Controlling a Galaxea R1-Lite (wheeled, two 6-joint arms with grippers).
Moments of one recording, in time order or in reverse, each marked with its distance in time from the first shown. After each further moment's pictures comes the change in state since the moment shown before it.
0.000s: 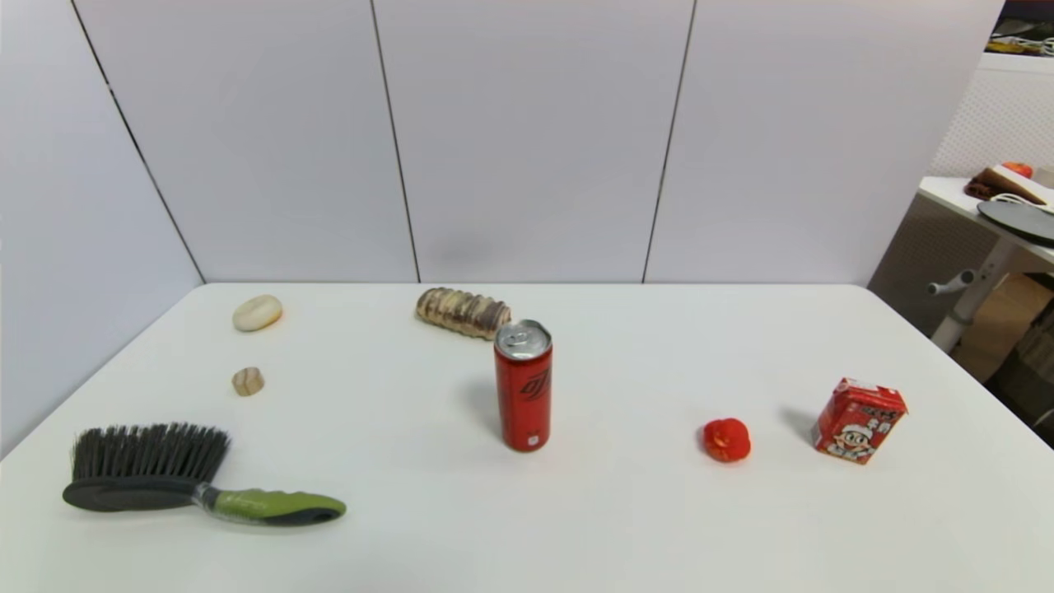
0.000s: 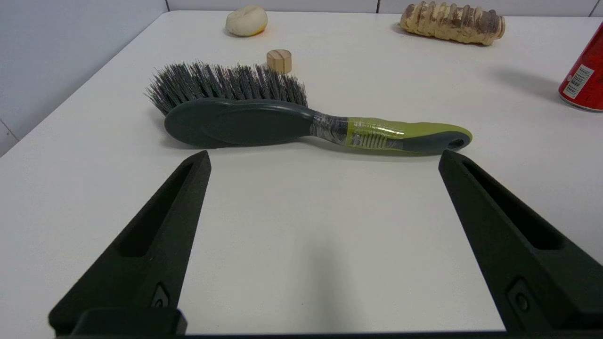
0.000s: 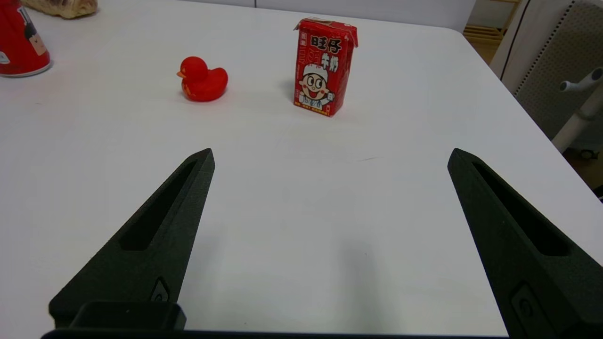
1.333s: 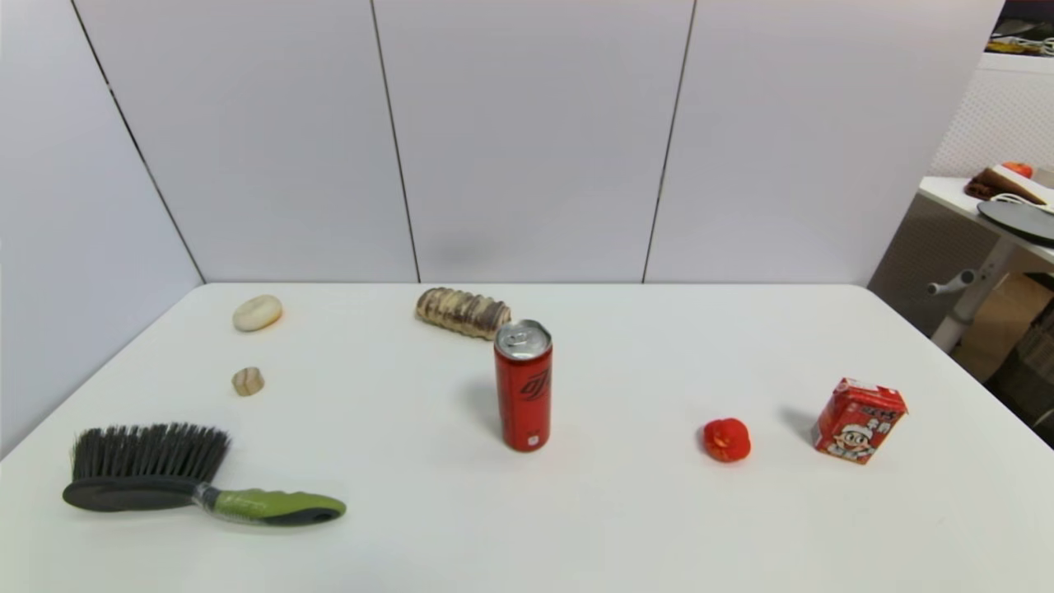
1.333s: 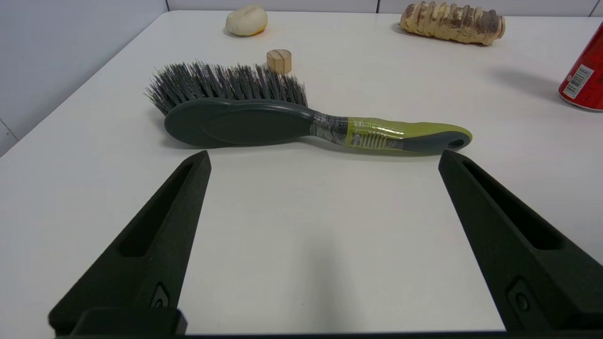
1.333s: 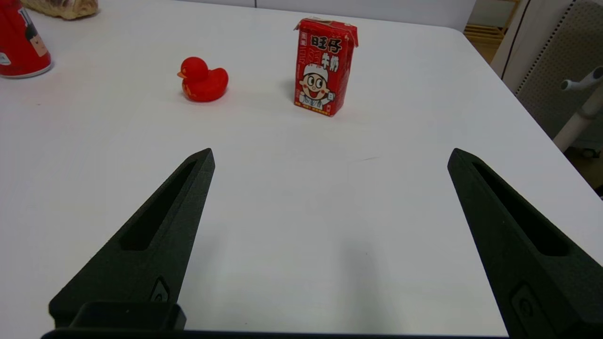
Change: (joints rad) left arm 0.000 0.000 0.000 0.000 0.000 0.000; right arm 0.000 0.000 0.000 0.000 0.000 0.005
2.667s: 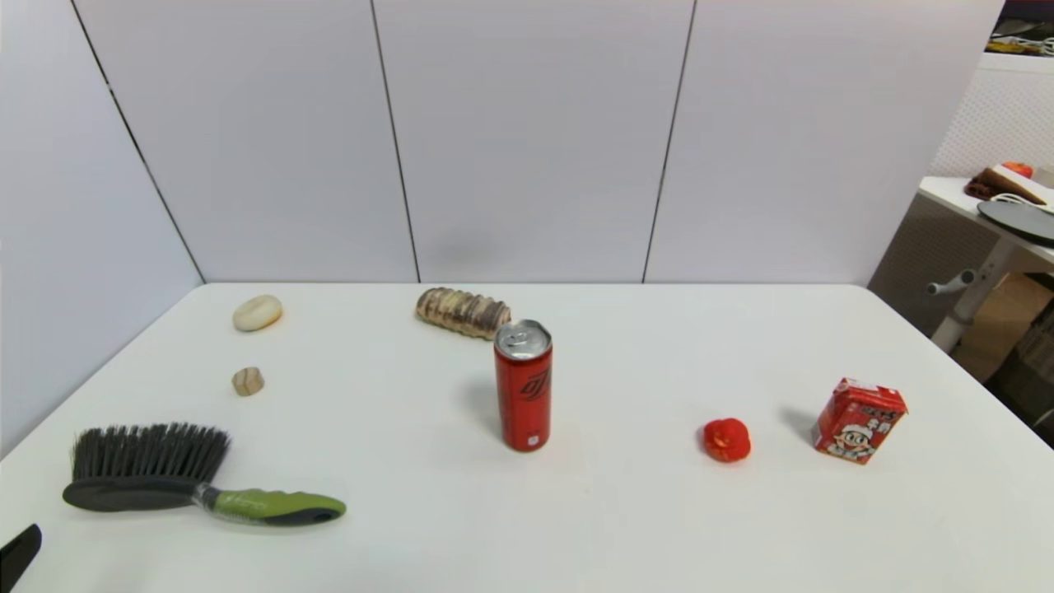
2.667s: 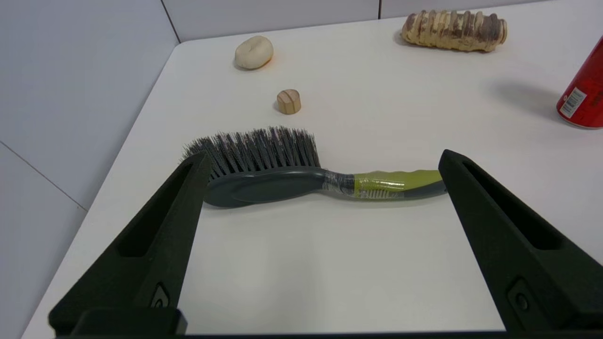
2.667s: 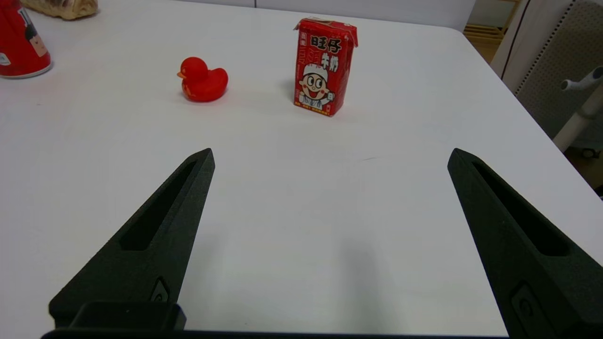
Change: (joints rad) left arm -0.001 0.414 -0.424 0.138 -0.005 0.133; right arm 0.000 0.000 0.000 0.000 0.000 0.000
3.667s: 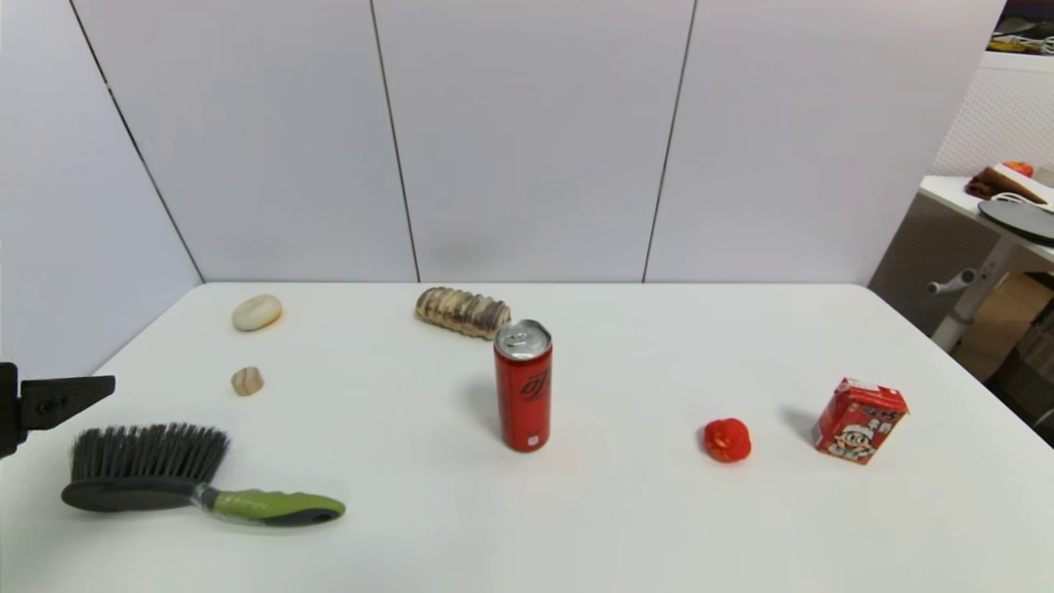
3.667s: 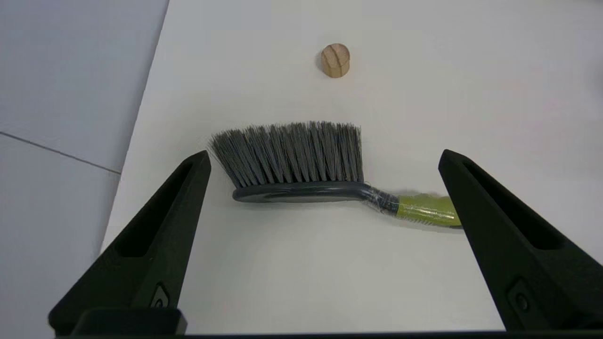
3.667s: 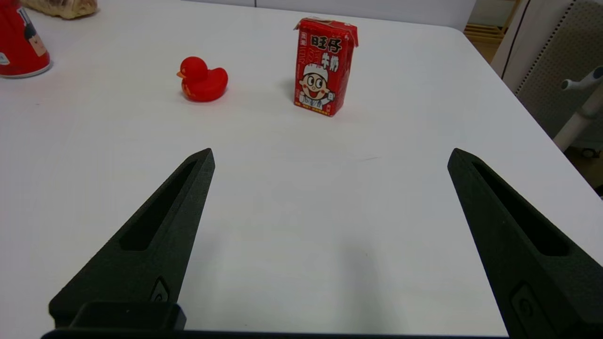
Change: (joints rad) left arm -0.001 0.624 -0.488 0.284 0.193 -0.112; right arm 0.000 0.000 0.000 0.000 0.000 0.000
